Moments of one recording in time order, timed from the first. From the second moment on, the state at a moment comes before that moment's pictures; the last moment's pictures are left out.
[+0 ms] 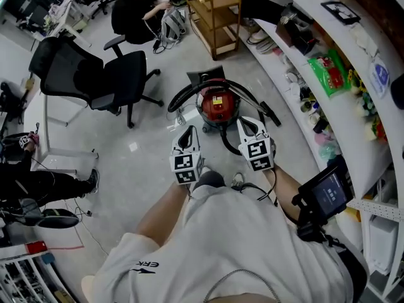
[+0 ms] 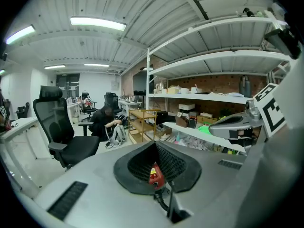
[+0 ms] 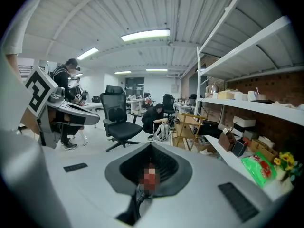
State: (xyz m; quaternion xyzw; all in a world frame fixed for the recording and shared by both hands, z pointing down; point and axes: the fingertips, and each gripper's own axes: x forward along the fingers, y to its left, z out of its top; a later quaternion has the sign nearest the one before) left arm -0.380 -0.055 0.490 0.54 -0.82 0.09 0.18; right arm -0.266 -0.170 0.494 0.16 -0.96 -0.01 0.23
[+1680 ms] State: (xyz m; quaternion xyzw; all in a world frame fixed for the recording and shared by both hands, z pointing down) left arm -0.629 -0.234 0.781 0.63 -0.67 0.26 0.30; right arm -0.514 -0.326 0.744 0.10 -0.90 -0.01 0.43
